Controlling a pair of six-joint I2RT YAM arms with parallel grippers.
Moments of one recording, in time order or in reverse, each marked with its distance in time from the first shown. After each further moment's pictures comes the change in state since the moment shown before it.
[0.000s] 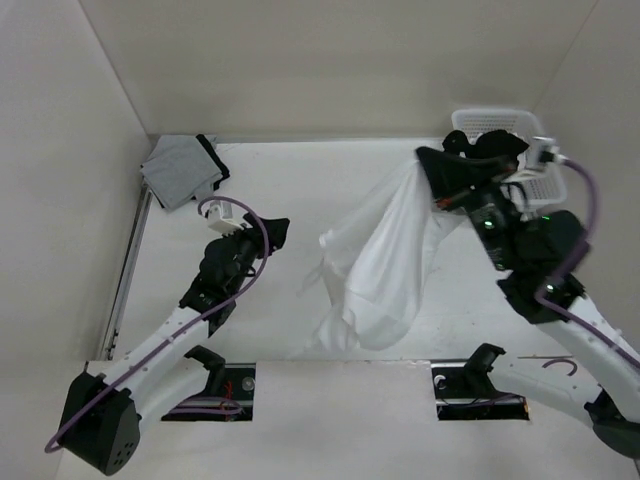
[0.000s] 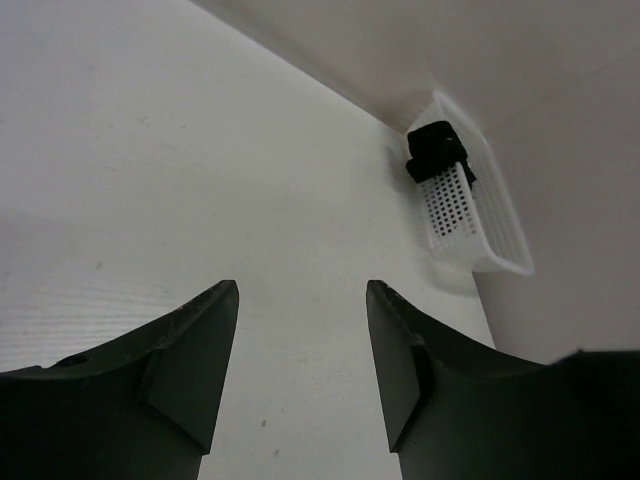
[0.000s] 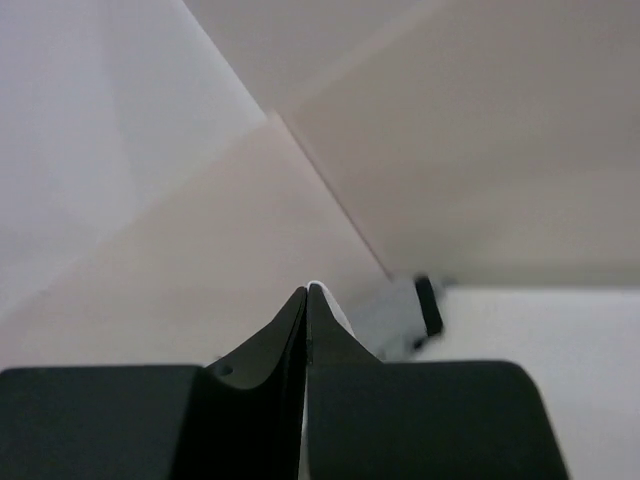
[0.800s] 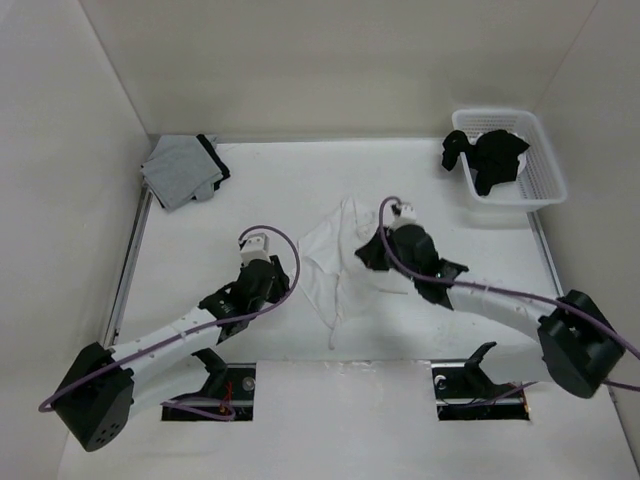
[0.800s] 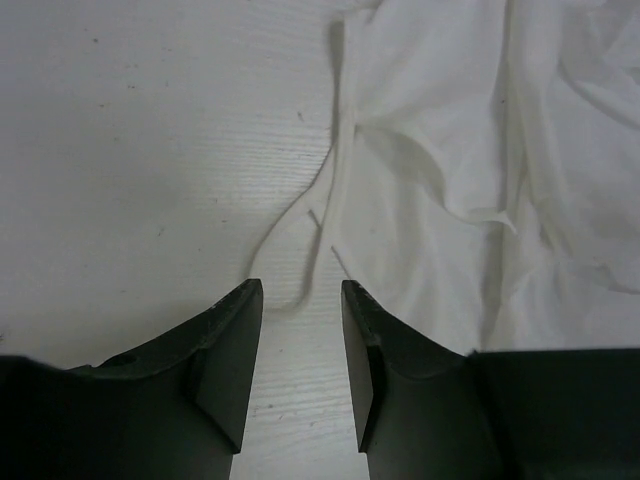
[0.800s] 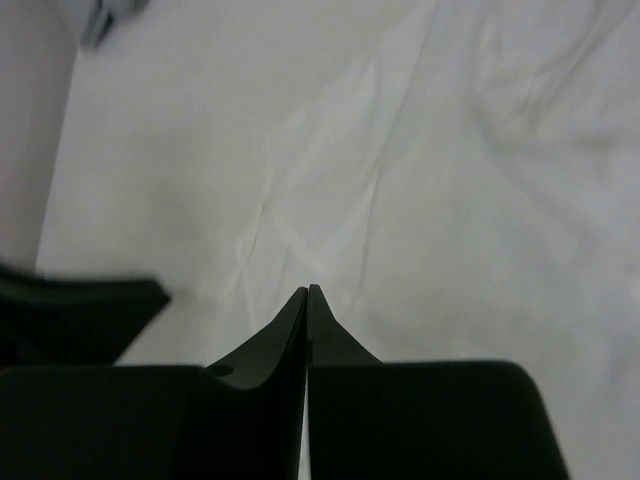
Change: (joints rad) left arm -0.236 0.069 -0.066 -0.408 -0.205 0.102; right arm -0.113 0.465 -0.469 0.064 -0.171 0.167
